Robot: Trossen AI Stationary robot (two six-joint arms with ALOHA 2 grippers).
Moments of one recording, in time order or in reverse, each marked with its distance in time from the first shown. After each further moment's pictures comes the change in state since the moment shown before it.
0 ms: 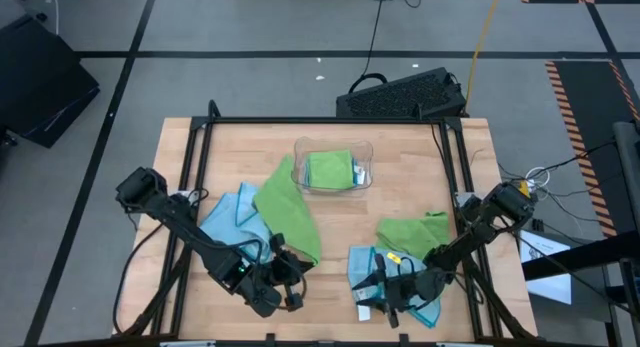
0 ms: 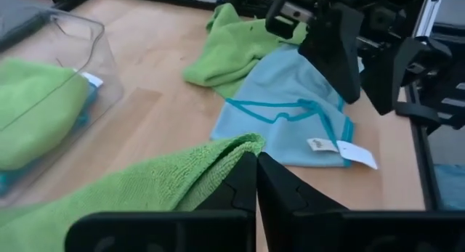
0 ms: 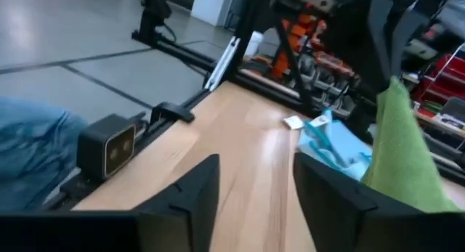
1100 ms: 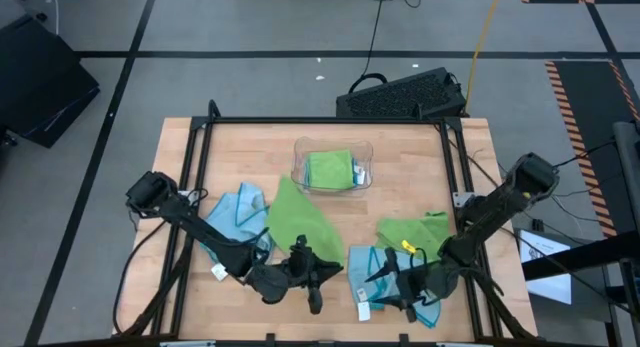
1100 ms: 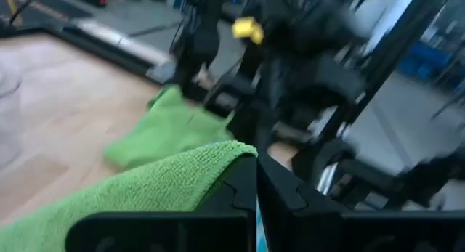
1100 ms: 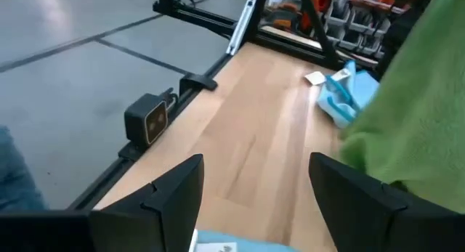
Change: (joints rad) left arm 0.082 0.082 -0.001 0.609 0.056 0.098; right arm 0.026 -0.355 0.000 -0.599 -0.062 0.269
